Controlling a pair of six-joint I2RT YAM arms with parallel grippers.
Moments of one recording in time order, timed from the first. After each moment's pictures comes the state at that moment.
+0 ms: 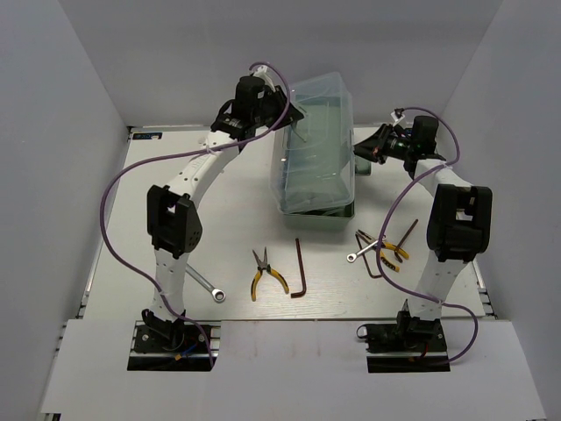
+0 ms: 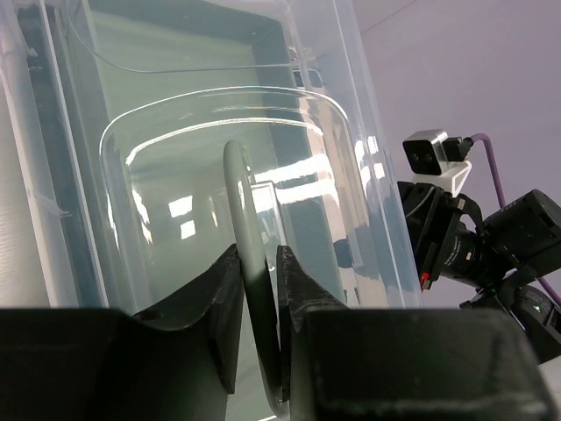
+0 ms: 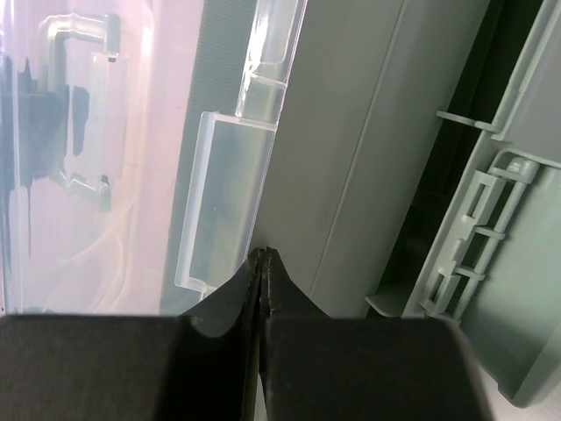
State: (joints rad) left arm -0.47 2.13 2.12 -0.29 0.26 -0.69; right arm -0.04 1.93 1.37 0.14 -1.00 0.78
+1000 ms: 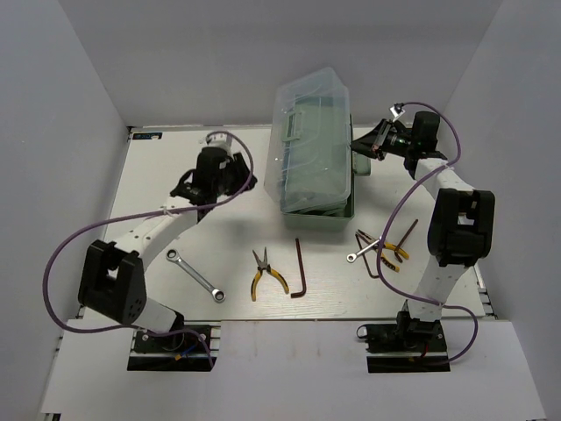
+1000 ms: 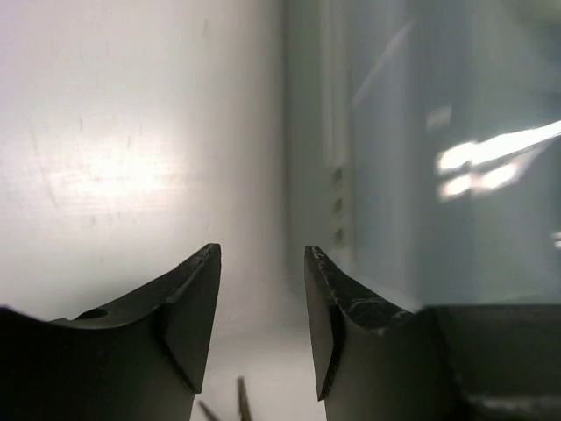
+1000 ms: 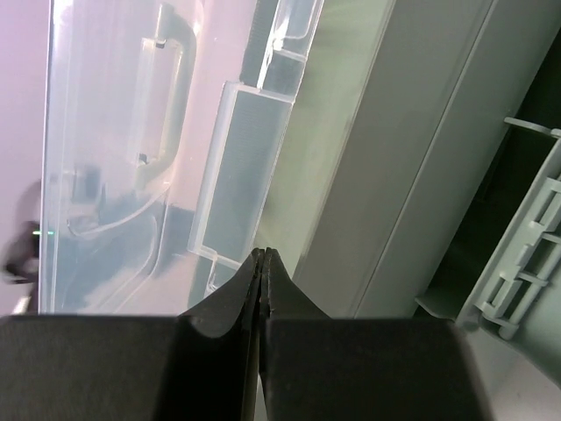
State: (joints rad) left arm -0.42 1.46 1.10 -0.12 0.01 -0.53; right arm -0.02 1.88 1.37 0.16 -1.02 0.82
